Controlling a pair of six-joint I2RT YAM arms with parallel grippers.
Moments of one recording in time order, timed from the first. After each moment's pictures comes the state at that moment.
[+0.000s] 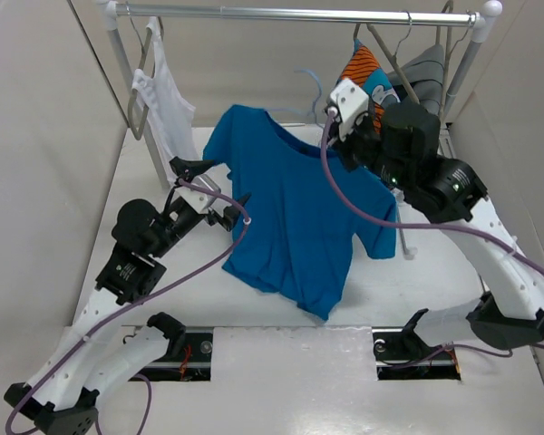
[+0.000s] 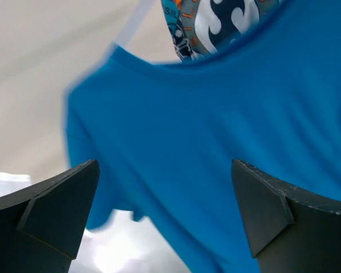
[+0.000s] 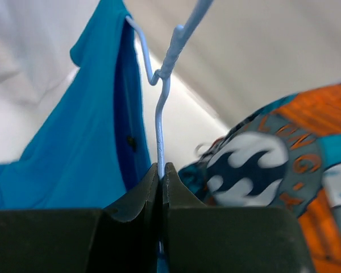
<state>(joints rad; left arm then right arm) -0.54 0.72 0.92 -0.06 0.24 0.28 0.76 1.33 1.84 -0.73 0.12 -0.34</state>
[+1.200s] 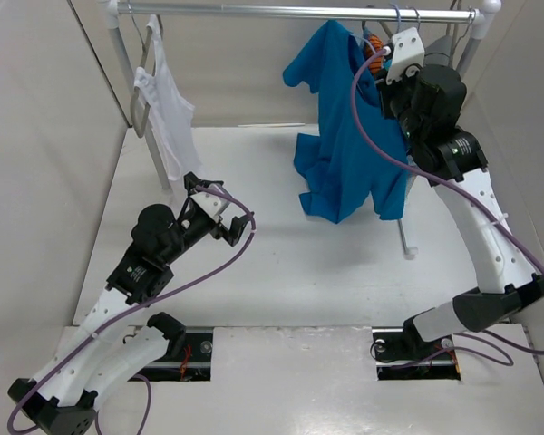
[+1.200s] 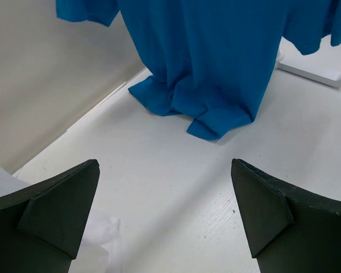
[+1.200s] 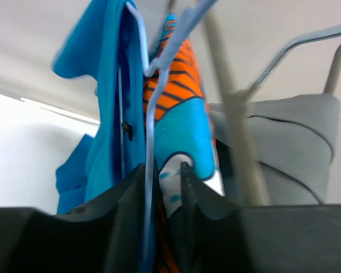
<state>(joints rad) -0.56 0.69 0.79 -0.14 0.20 0.23 0.37 1.47 1.87 -0.45 0.27 -0.32</state>
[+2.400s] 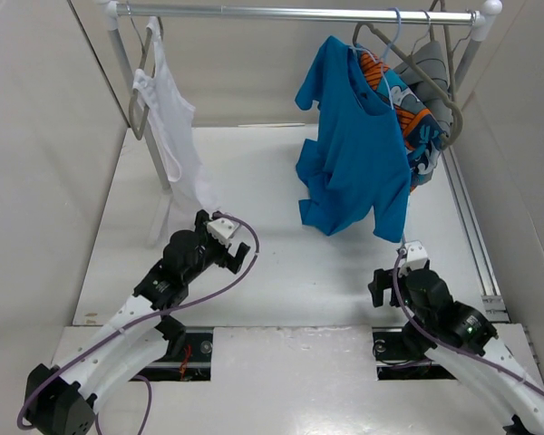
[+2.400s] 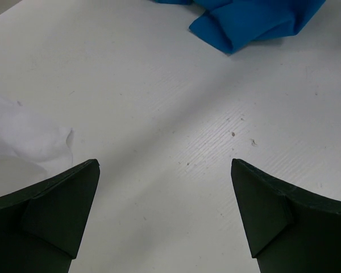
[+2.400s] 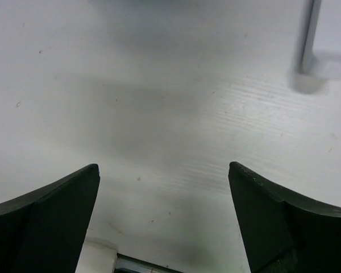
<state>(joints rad) -0.56 0.66 0.38 -0.03 0.09 0.17 0.70 0.12 0.37 -0.88 0.34 0.31</state>
